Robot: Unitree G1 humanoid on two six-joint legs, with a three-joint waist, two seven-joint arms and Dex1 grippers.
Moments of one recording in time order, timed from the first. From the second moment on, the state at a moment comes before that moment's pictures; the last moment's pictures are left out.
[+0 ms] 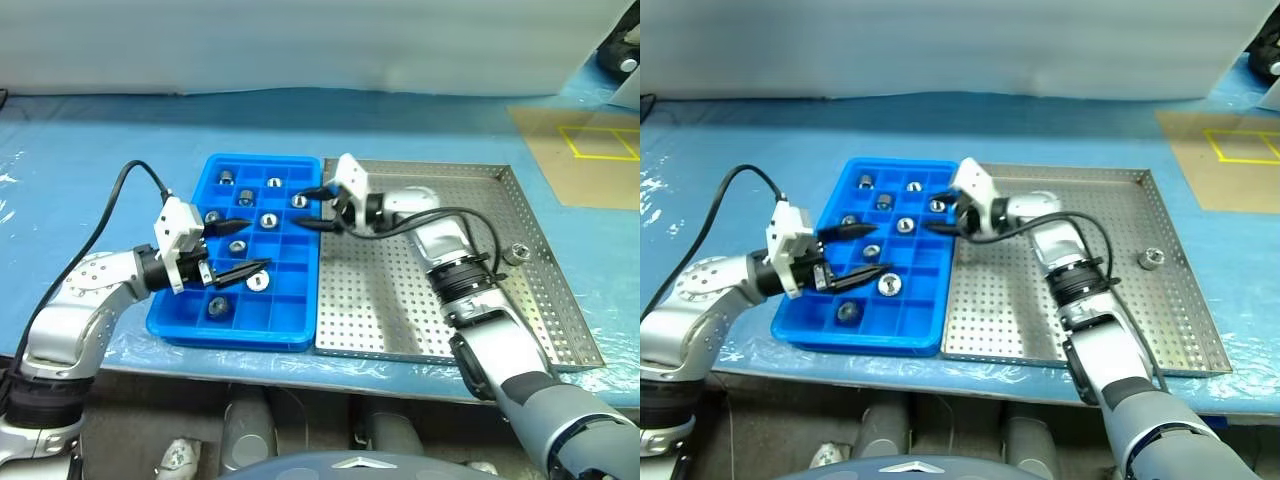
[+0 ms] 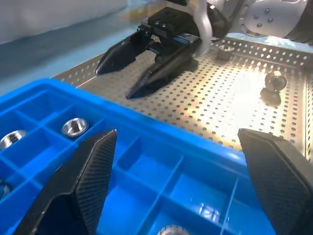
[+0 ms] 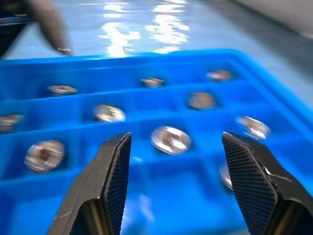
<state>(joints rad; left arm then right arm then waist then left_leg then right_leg) -0.24 0.66 0.08 -0.27 -0.55 0.40 -0.99 -0.86 -0.31 0.14 0.51 0.09 0.21 1.00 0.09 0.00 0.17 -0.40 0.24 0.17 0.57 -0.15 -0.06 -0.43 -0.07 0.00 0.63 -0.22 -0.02</state>
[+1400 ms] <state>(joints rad) -0.59 0.28 -0.24 0.29 -0.35 0.12 -1.32 -0.41 -0.59 -0.18 0.35 0.10 0.32 0.48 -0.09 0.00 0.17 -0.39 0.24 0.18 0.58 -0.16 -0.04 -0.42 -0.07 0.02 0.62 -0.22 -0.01</state>
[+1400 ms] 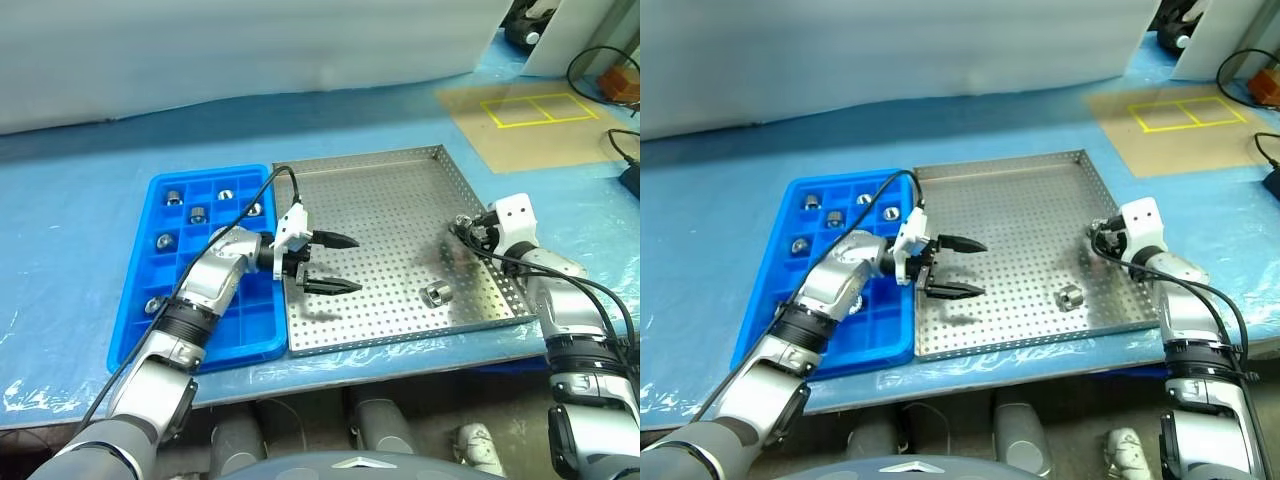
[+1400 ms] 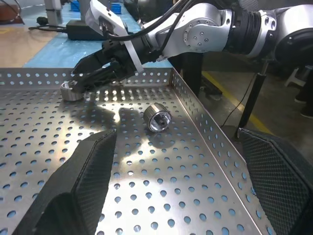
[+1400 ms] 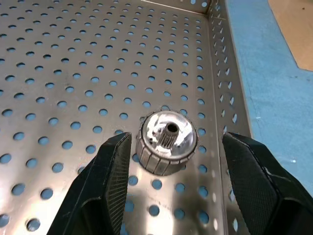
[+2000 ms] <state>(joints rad) -0.53 0.32 -0.24 0.21 -0.35 0.15 -1.27 -0.47 -0.59 -0.14 0.59 0.06 0.16 0.44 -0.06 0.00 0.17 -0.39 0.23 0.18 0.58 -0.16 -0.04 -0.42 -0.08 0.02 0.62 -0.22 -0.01</state>
